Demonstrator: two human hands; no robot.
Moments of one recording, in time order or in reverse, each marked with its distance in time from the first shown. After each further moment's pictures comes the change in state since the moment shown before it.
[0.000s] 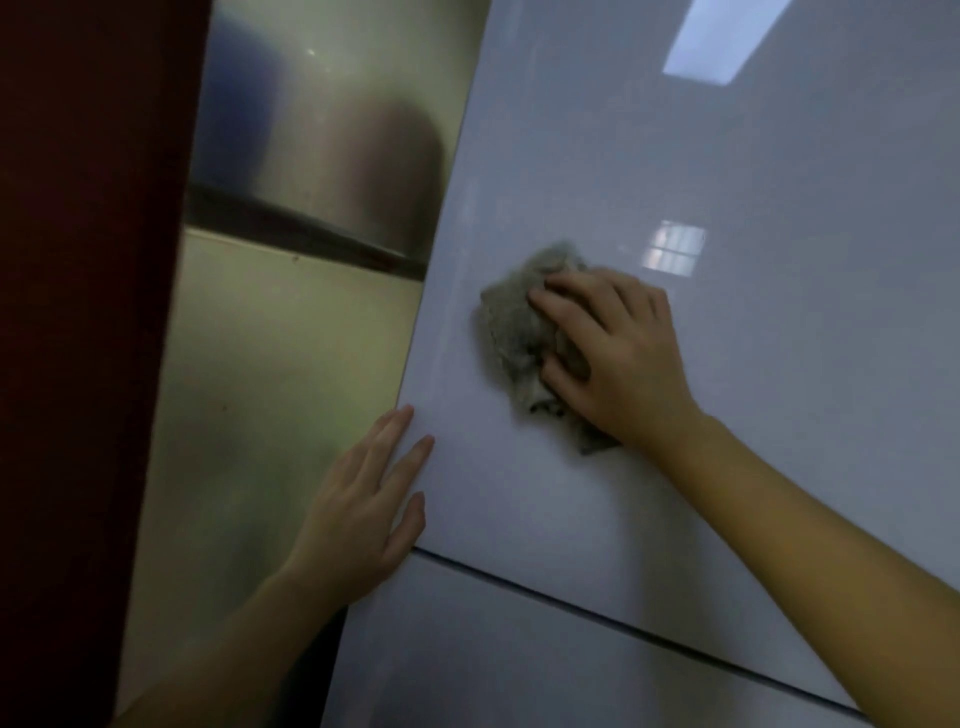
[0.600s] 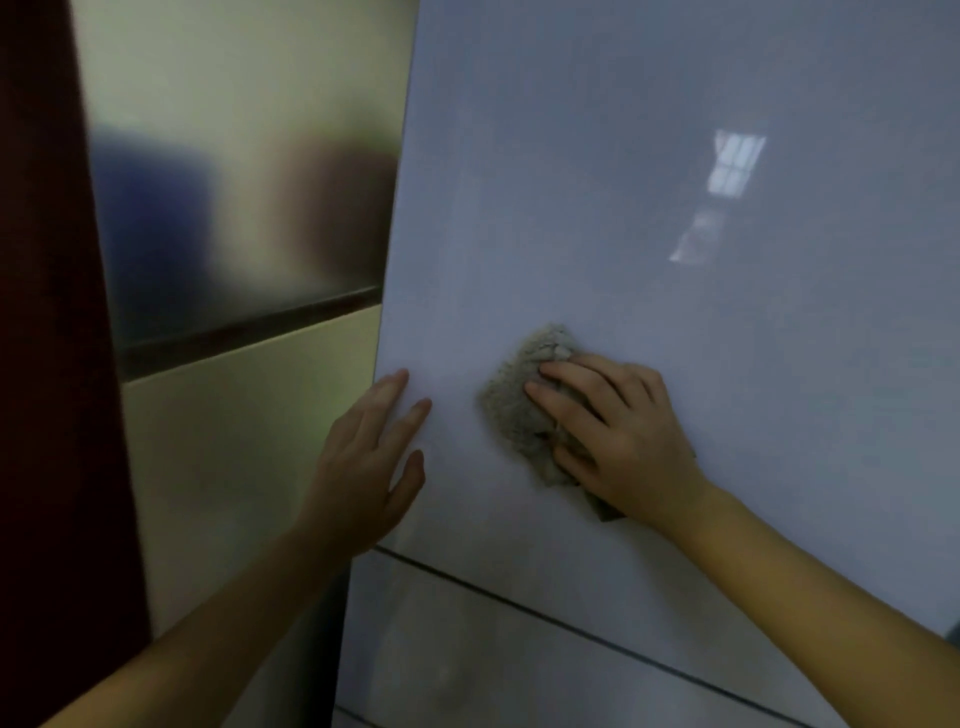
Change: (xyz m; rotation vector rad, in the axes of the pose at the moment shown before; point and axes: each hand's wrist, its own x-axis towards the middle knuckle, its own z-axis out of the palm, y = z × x) left_hand 0.096 0.027 -0.049 0.035 -0.123 -0.107; right_hand -0.026 0.053 -0.033 0.157 -0.123 -0.064
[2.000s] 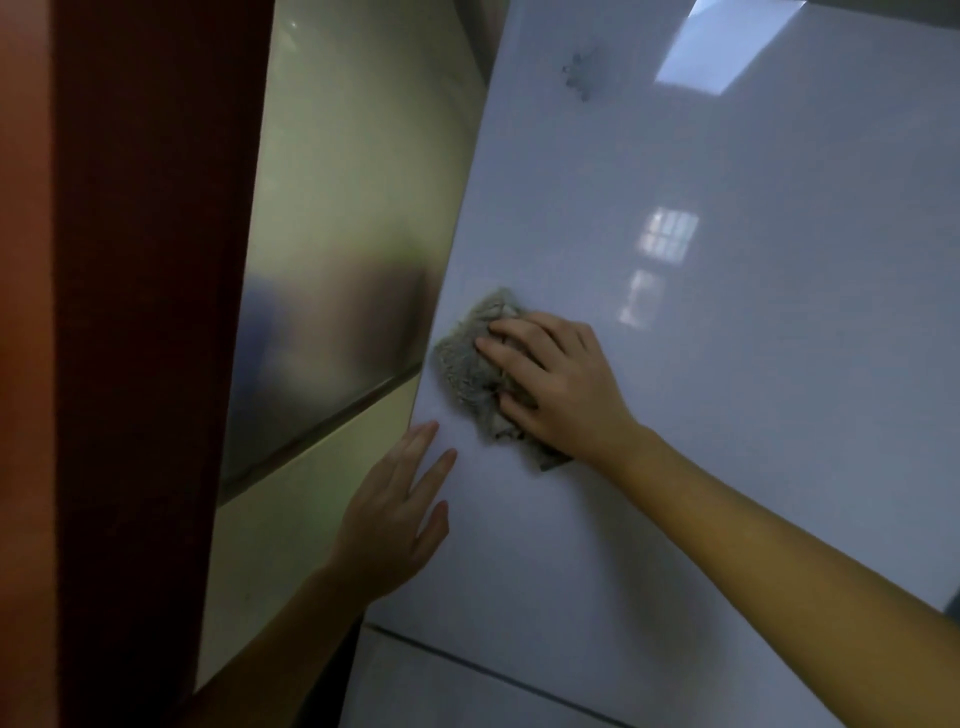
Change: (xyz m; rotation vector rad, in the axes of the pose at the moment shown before) left_hand 0.048 -0.020 -0.019 -0.131 0.070 0.120; right_hand 0.162 0.024 0.002 -0.067 0.010 -0.046
